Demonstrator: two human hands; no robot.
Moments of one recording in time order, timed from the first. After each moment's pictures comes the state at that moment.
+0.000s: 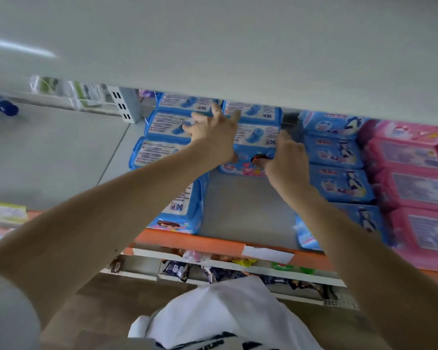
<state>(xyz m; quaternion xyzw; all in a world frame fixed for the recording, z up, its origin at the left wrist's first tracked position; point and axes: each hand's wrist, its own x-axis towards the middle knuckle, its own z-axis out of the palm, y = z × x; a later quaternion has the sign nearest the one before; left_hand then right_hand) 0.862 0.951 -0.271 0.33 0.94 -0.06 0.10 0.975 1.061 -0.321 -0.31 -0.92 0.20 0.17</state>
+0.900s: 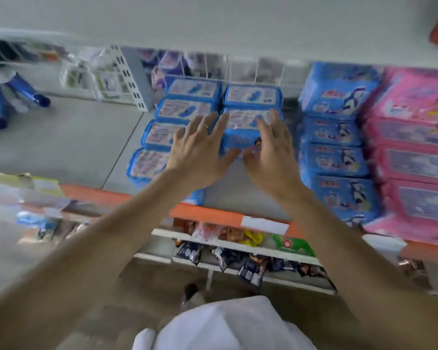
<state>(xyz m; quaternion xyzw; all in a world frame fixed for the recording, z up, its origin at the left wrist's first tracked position) 0.935 0.867 -0.283 0.39 0.91 0.11 -0.07 1.028 1.008 -0.302 -0.19 -0.93 0.26 0.18</state>
